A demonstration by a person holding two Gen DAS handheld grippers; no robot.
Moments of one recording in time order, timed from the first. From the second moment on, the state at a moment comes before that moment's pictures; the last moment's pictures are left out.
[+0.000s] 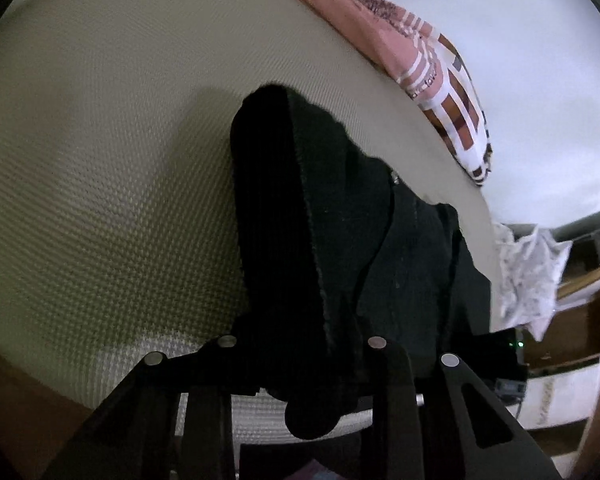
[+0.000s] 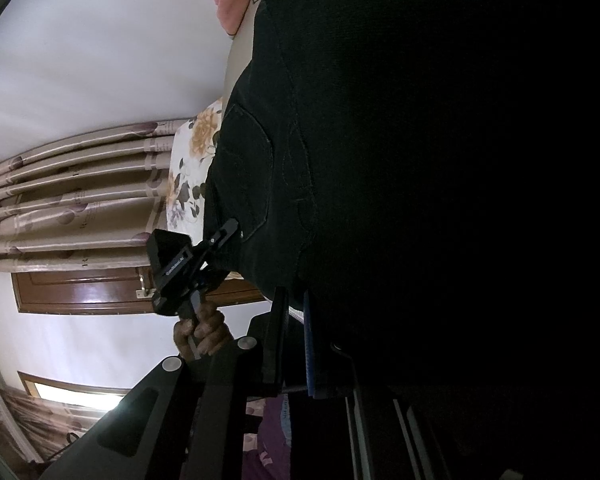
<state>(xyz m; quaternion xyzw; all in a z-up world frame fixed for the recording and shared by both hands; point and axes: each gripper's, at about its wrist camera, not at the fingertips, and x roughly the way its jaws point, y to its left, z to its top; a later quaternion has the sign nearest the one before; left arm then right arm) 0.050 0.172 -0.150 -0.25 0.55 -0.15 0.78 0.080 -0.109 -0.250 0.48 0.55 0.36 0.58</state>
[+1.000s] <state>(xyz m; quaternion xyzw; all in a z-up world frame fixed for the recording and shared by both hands) 0.026 0.083 -0.068 -0.05 0.47 -0.11 0.87 0.080 -0.112 -0.251 0.48 0.55 0.36 0.58</state>
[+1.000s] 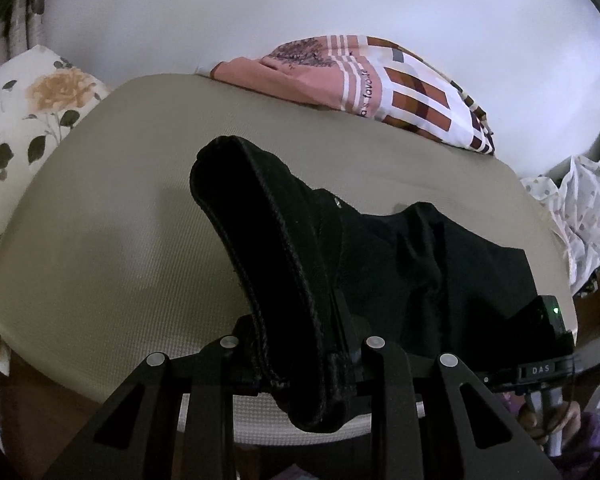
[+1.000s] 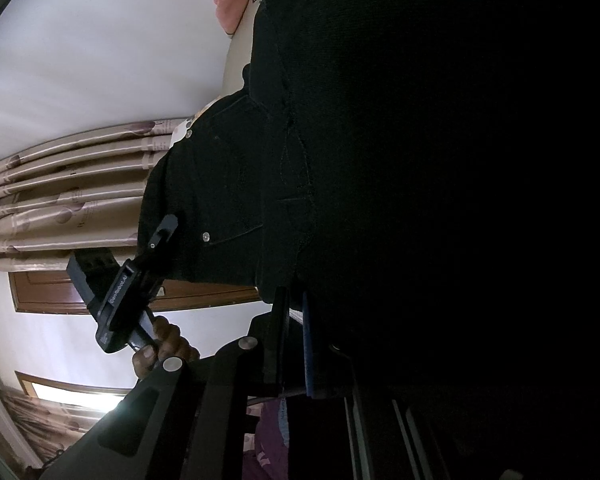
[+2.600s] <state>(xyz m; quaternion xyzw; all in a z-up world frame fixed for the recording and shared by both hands) 0.026 0.012 -0.006 -0.09 0.42 -0.21 0.88 0.006 -0.260 -0.222 0.52 0.44 0.29 0.67</state>
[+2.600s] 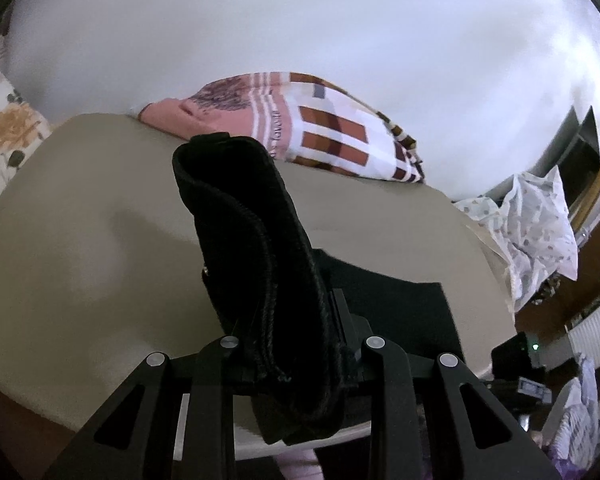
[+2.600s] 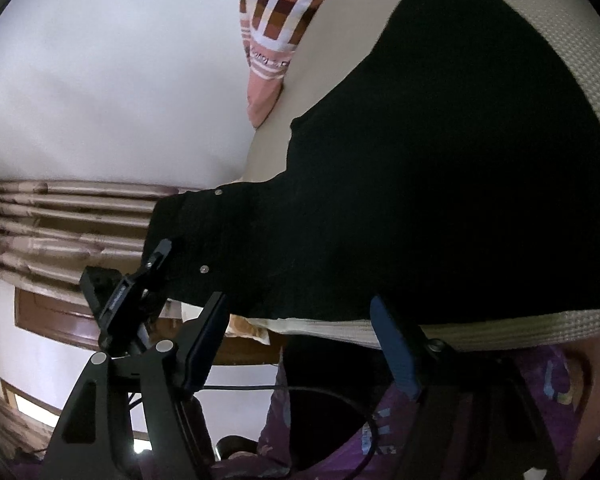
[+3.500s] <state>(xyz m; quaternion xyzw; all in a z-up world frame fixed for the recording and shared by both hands) 0.032 -0.196 -0.013 -0.05 0.46 -0.38 0.80 0.007 -0.302 -0.210 0.60 0.38 0.26 0.66</state>
